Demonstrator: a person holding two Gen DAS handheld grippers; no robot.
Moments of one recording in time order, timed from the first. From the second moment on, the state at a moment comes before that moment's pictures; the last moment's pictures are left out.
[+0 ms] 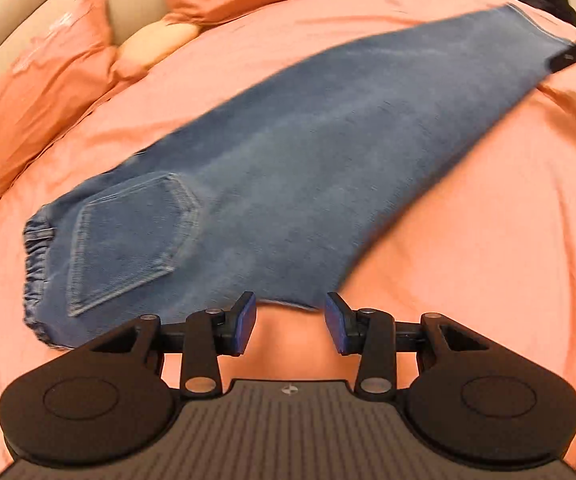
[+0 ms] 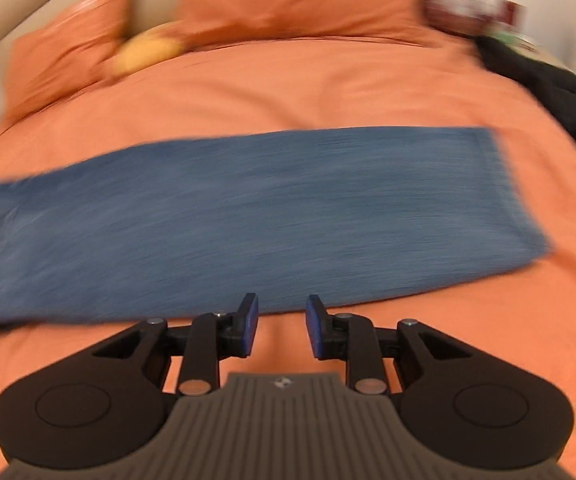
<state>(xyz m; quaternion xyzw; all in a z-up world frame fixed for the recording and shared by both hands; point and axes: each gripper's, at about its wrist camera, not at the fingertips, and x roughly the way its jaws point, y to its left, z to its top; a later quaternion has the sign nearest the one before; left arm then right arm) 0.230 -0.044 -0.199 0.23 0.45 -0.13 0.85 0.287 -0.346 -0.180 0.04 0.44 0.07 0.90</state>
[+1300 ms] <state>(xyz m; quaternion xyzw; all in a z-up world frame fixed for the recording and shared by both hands) 0.332 -0.017 -0.230 0.05 0.63 -0.11 0.77 0.333 -0.126 -0.210 -0.11 0.43 0.27 0.86</state>
